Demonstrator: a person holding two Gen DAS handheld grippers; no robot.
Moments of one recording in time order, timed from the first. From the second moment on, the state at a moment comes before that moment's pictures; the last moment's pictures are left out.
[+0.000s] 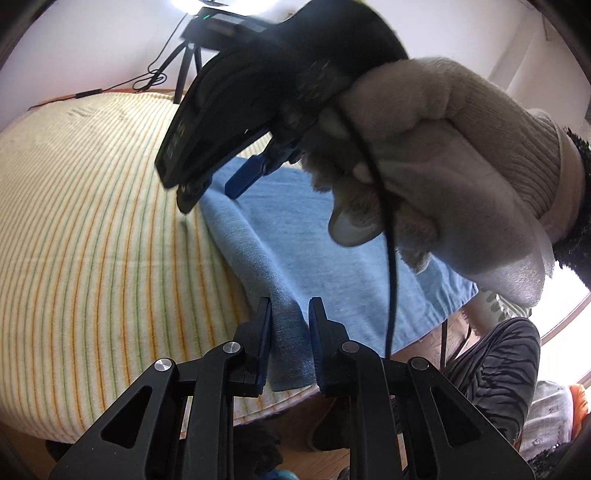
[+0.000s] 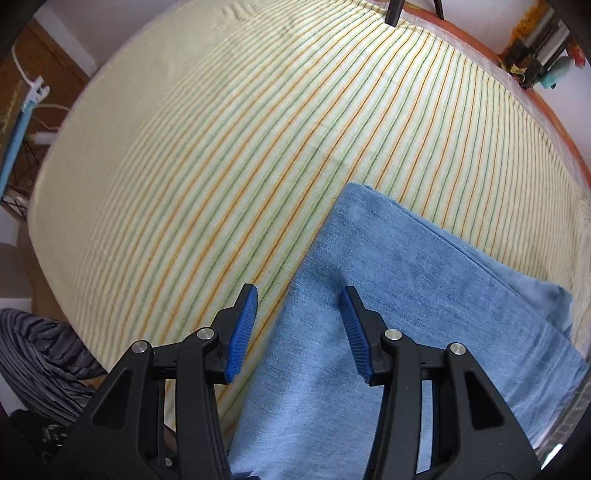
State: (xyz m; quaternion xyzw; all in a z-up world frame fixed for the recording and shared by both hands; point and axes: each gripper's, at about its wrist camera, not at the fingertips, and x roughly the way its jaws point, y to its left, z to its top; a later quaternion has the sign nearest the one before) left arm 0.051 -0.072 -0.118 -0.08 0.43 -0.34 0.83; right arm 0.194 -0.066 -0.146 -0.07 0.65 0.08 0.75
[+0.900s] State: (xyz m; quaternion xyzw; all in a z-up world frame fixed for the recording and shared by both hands) left arm 0.059 -0.096 -0.097 -0.10 0.40 -0.35 0.84; right arm 0.169 -0.136 -0.089 0.03 0.60 0.13 0.79
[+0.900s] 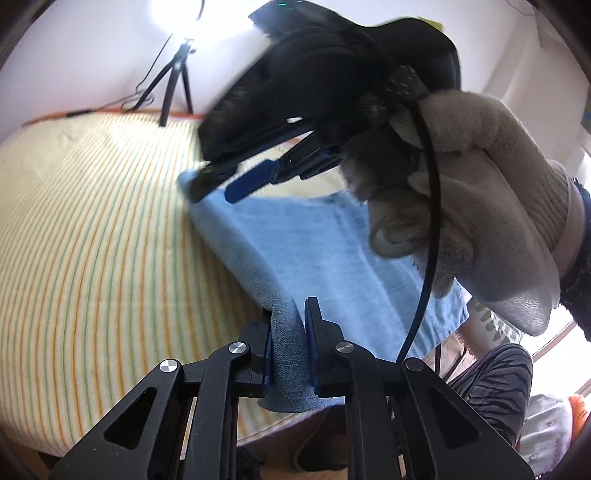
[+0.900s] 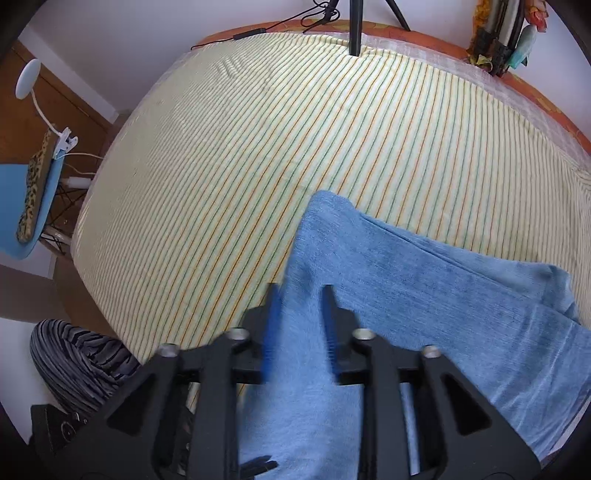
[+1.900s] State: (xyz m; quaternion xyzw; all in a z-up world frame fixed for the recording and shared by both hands) left arm 0.086 -0.104 -0.059 -0.04 0.39 -0.37 0.84; right arm 0.081 -0.335 -0.053 0.15 0.50 0.07 0.85
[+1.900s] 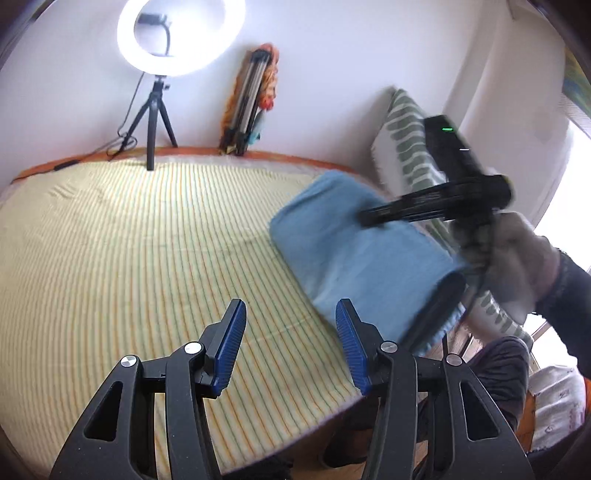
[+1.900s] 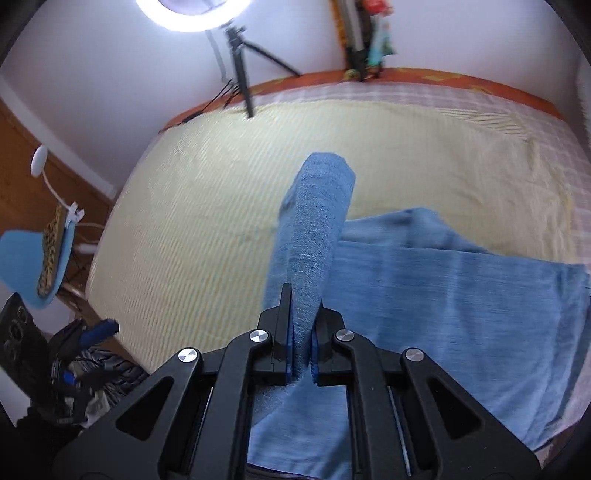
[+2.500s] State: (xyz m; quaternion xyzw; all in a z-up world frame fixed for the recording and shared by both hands) left arm 0.045 -0.332 -0.093 0.06 0.39 -0.56 0.73; right arm 0.009 -0.508 -0.031 0.15 0.45 -0.07 0.88
